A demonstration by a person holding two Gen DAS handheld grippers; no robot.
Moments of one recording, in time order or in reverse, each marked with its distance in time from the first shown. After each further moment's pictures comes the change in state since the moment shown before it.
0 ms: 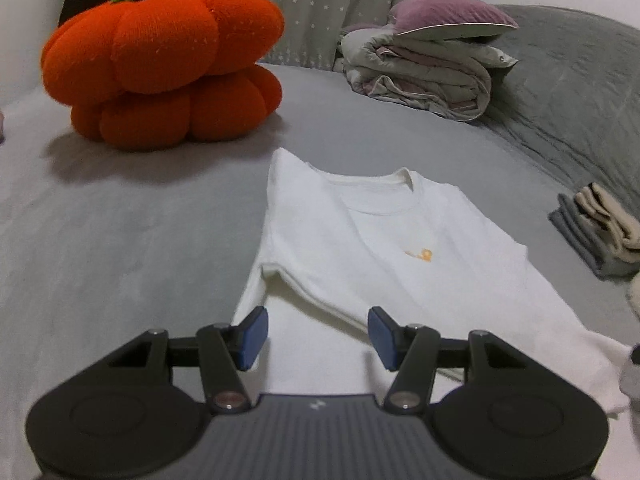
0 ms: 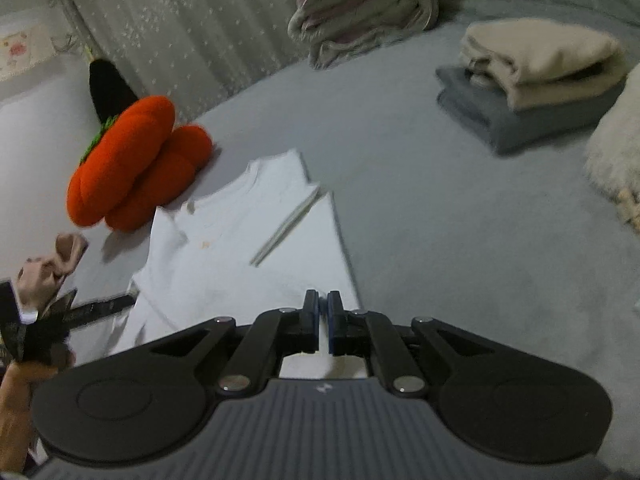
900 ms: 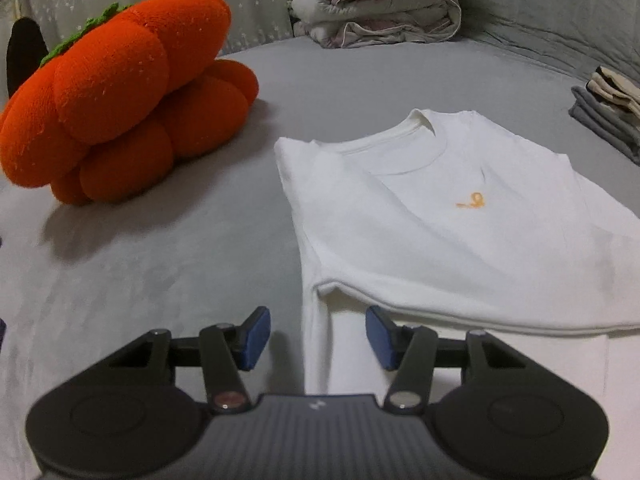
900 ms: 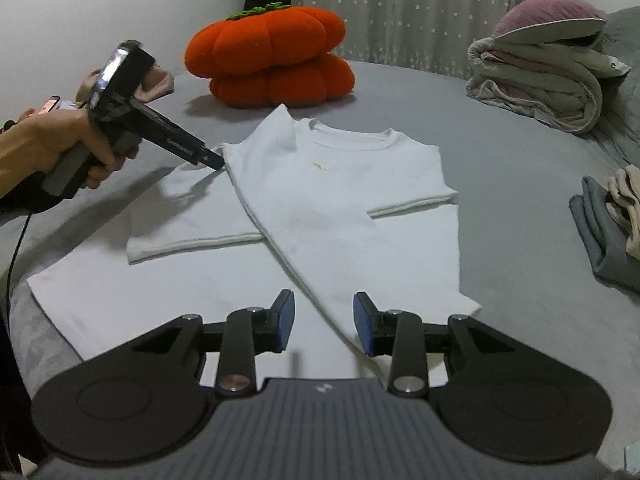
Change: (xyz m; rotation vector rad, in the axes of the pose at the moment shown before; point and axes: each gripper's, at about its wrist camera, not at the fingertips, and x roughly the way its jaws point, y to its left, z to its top) left arm 0.027 0.006 0.018 0.352 0.105 0.085; right arm 0.006 0.066 -0.042 -0.643 0.043 0.100
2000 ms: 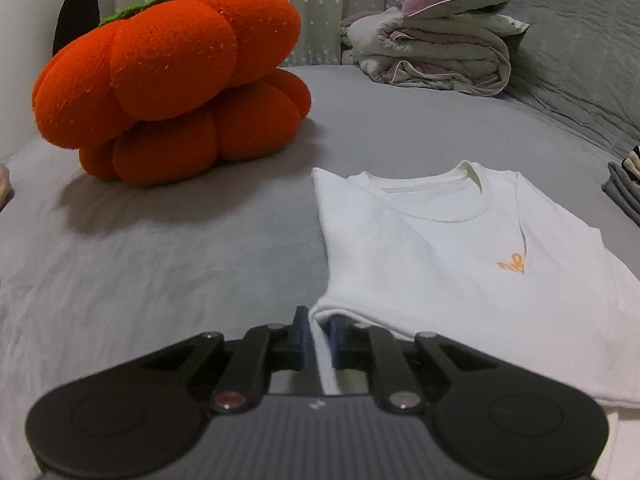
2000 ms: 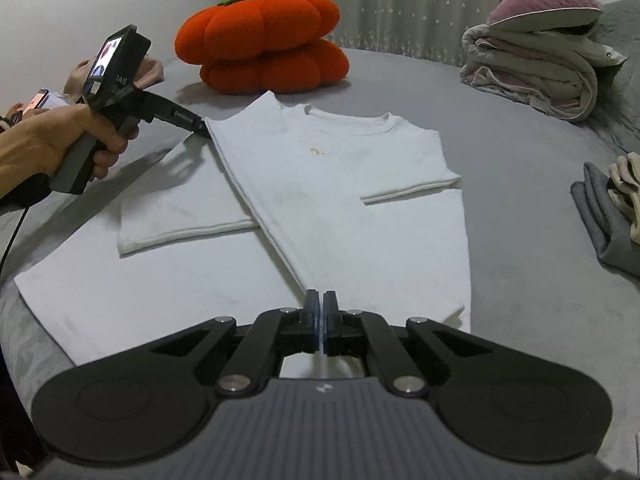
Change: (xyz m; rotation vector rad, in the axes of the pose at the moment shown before) left arm 0.016 0.032 -0.001 -0.204 -0.080 0.011; right arm 0.015 0.014 -0.001 0.023 0.043 -0.036
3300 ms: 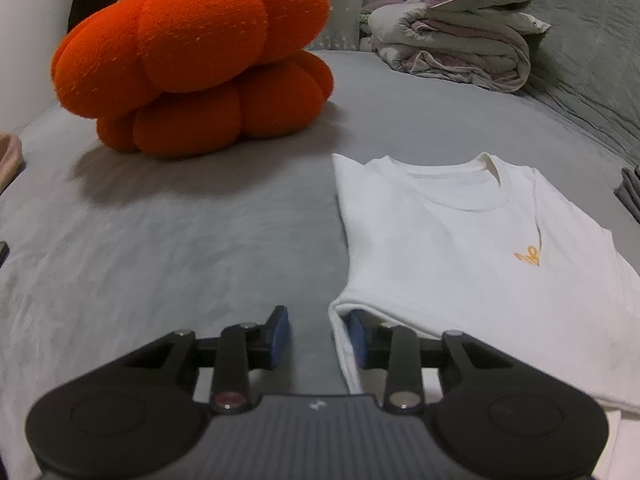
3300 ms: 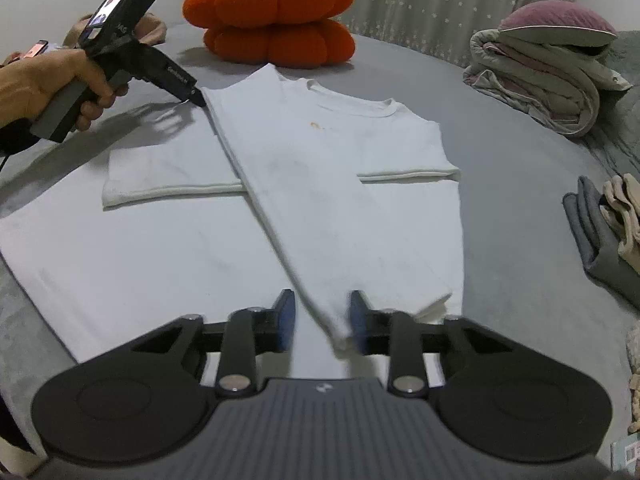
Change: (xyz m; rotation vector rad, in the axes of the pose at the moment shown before) left arm 0.000 0.012 -0.005 -0.047 0.044 0.006; right arm 0.006 0.010 -0.008 -0.104 0.041 -0.083
